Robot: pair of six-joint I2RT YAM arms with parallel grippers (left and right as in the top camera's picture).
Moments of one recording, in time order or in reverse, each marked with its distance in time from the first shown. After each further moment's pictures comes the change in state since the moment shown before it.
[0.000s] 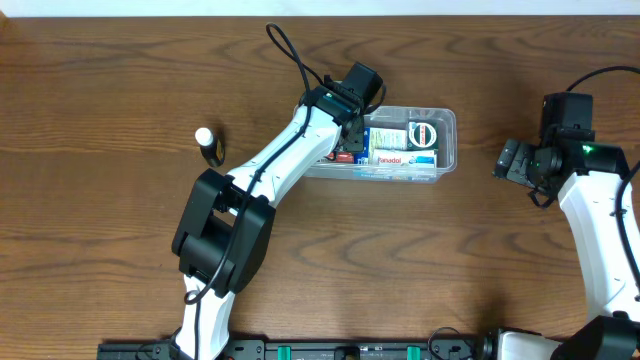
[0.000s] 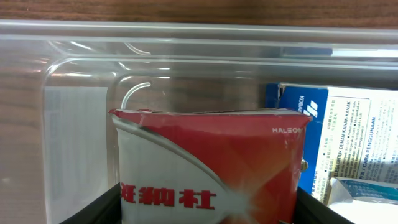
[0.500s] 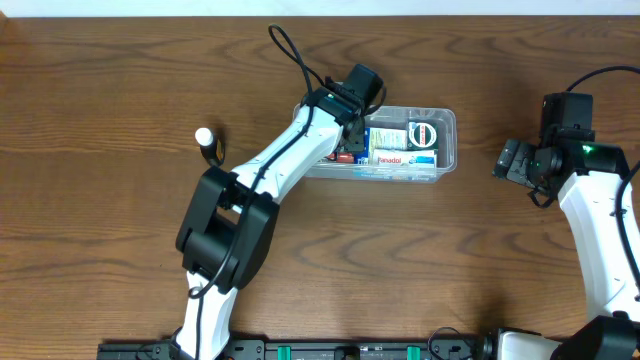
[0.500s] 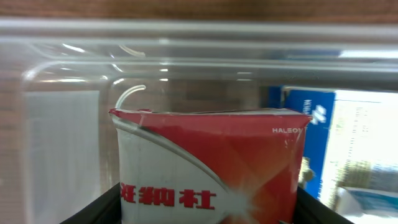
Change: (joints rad) left arm 0.000 0.032 0.000 0.016 0.000 0.003; right arm 0.000 0.000 0.000 0.000 0.000 0.000
